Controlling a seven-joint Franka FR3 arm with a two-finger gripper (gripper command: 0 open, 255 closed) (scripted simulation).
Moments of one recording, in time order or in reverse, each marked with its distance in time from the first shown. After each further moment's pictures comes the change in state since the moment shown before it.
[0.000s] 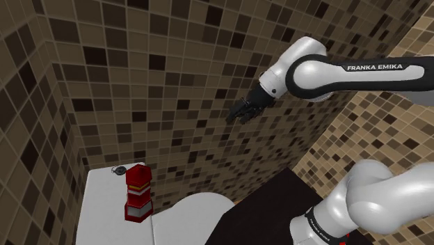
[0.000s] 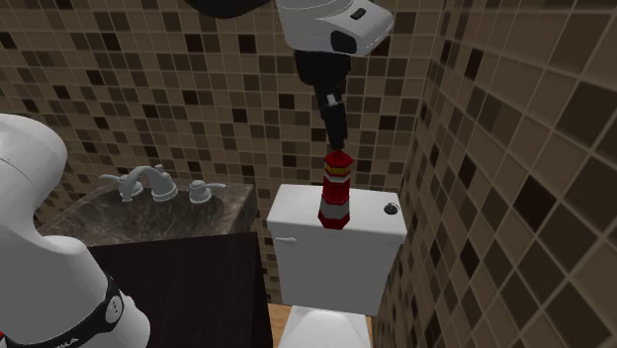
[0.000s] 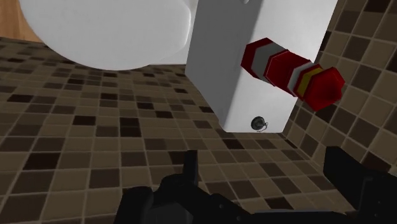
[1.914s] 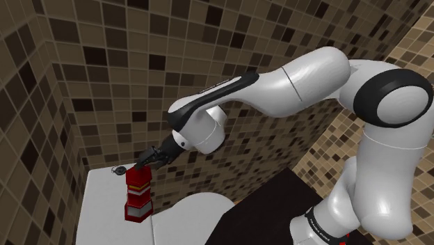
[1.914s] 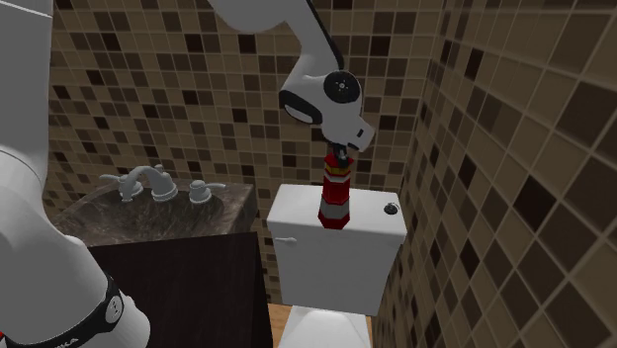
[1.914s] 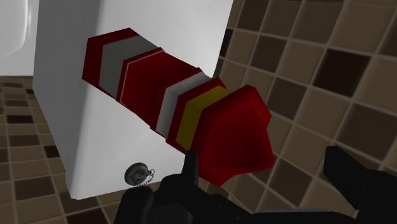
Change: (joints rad) arm 0.295 0.966 0.150 0.542 0.997 0.479 -0.739
